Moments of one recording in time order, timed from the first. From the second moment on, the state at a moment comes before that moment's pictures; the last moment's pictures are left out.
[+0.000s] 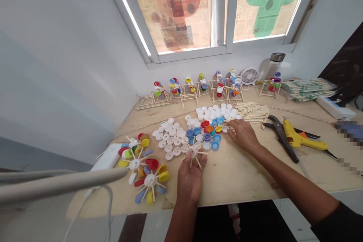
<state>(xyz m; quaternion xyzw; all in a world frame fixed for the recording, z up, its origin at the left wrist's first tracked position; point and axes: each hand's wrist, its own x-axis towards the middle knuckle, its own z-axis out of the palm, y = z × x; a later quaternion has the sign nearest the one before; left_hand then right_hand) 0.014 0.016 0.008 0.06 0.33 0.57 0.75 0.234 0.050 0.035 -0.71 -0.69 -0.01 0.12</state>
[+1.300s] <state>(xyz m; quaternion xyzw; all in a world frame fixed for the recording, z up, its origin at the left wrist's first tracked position) 0.012 0.008 0.007 0.07 0.33 0.58 0.74 0.240 0.137 0.056 -0.69 -0.72 -0.06 -0.07</state>
